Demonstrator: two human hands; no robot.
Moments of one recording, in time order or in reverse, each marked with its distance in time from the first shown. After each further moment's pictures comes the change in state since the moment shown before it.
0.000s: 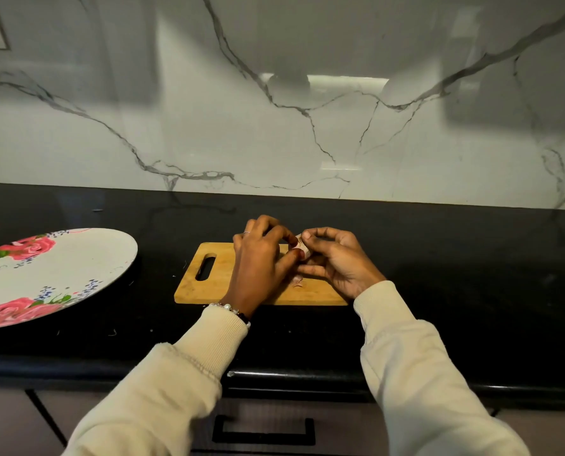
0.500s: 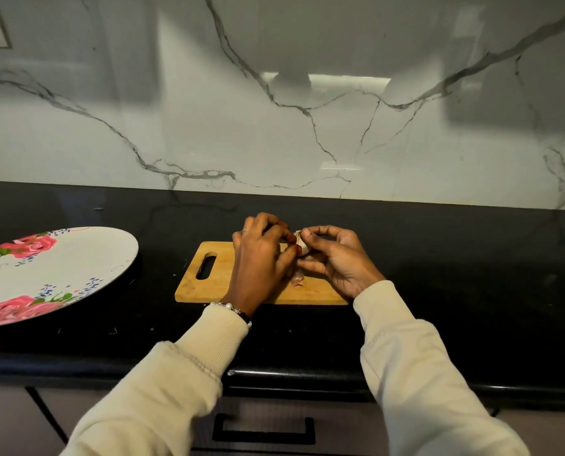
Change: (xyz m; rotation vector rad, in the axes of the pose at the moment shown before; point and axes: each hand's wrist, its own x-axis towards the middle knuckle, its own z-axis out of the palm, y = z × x) left_hand 0.000 0.002 -0.002 0.014 0.049 0.011; right_hand 0.003 0.002 0.002 0.023 0.024 -0.021
